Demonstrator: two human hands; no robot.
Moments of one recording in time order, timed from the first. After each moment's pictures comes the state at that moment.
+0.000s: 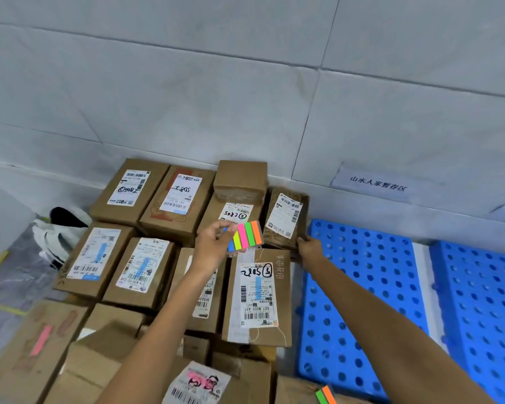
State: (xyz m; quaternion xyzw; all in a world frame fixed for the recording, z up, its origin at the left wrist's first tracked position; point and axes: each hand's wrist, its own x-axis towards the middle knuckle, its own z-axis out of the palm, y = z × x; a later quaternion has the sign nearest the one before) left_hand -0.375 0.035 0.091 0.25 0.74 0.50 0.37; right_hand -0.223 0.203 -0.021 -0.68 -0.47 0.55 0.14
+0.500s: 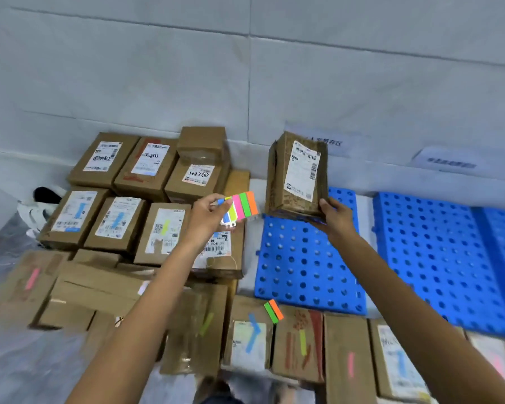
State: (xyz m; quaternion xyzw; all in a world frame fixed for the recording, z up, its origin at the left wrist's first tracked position) left_hand -0.263 0.006 0.142 0.23 0.70 0.54 0.41; right_hand -0.058 0.149 0.132 -0.58 -0.38 0.65 0.32
